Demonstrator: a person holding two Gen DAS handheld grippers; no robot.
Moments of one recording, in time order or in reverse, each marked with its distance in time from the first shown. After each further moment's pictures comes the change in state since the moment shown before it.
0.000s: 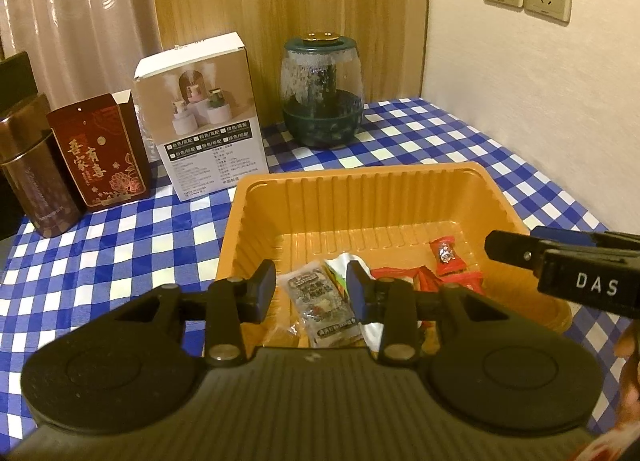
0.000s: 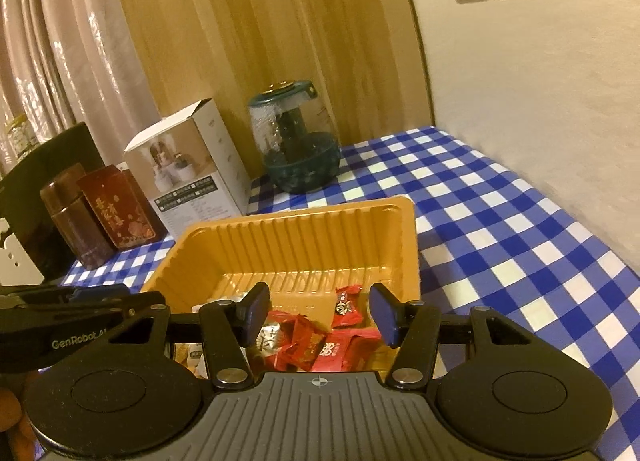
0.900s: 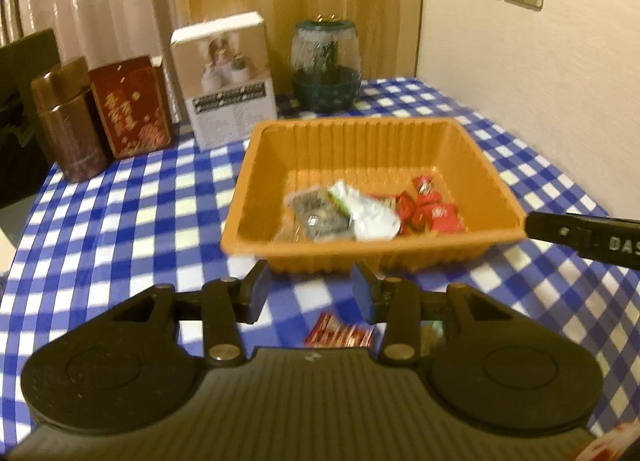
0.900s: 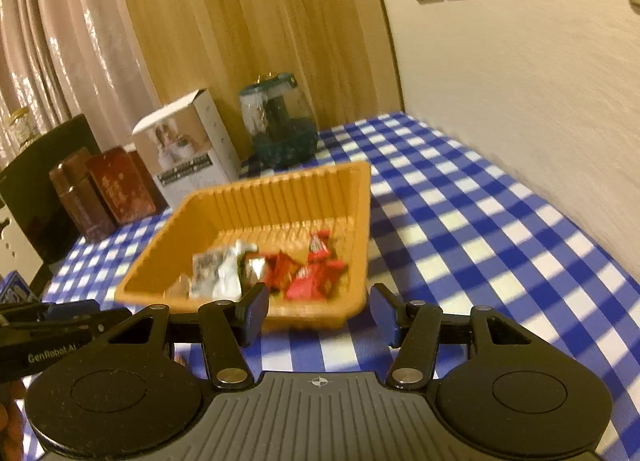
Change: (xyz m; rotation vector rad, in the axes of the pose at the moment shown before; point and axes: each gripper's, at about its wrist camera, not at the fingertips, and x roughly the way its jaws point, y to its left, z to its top) left arm -0.068 0.002 -0.065 -0.031 0.034 0.013; right arm -0.075 -0.006 -0.046 0.008 0.027 -0.043
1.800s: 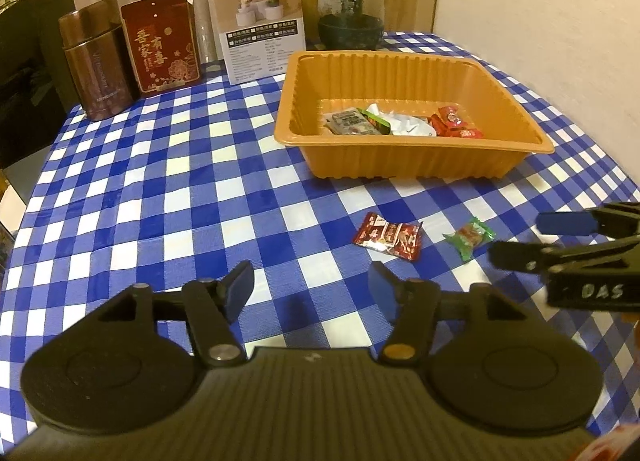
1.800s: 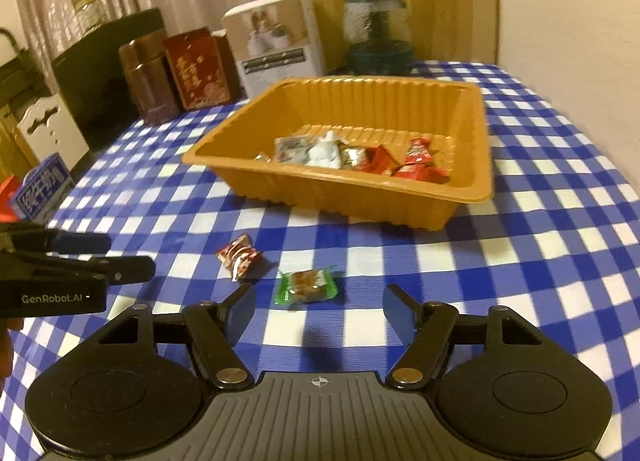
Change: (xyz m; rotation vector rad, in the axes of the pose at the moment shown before) left arm -0.010 0.035 -0.054 -0.009 0.100 0.007; right arm 0.024 0.056 -0.061 -0.230 0.194 0.129
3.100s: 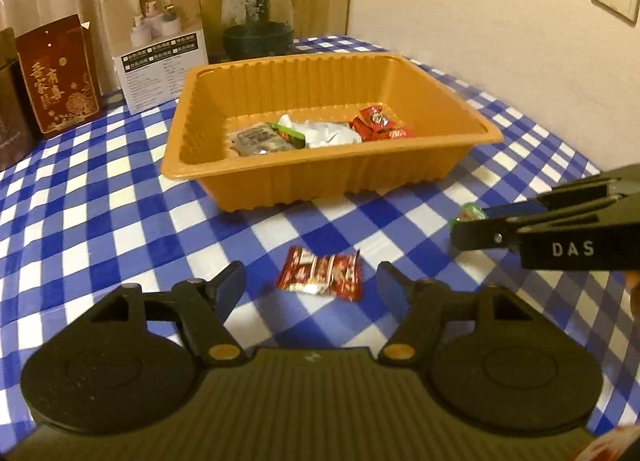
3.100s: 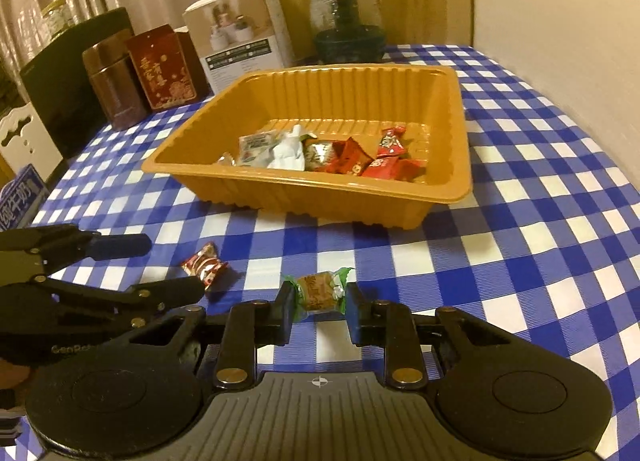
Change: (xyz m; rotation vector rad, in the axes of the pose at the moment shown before) left arm 0.050 -0.023 0.011 0.143 -0.067 -0.222; right arm 0.011 -0.016 0.015 0.074 0.028 -0.066
